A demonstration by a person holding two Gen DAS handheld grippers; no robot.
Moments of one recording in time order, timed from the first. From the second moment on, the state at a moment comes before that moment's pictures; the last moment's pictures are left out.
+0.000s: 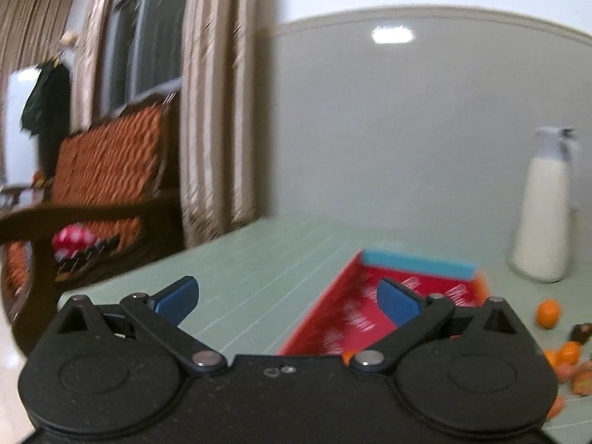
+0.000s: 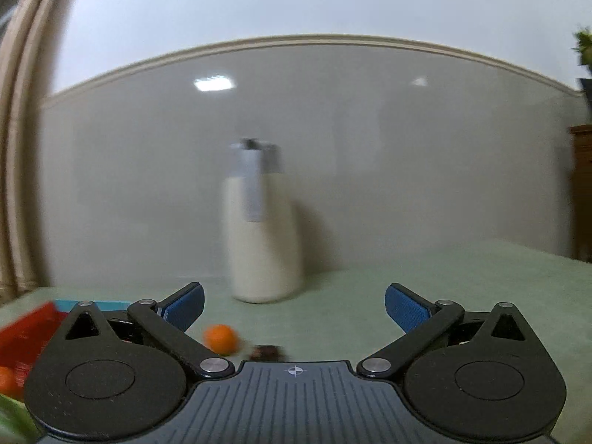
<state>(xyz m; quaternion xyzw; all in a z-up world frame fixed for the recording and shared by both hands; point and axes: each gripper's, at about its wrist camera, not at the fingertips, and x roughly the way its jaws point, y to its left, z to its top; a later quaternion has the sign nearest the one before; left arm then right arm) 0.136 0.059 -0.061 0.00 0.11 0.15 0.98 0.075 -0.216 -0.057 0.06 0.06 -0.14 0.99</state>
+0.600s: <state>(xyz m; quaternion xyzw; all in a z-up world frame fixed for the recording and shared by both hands) 0.113 -0.091 -0.107 0.15 0.10 -0.09 0.98 0.053 -0.278 -0.066 0.05 0.07 -0.32 0.94</state>
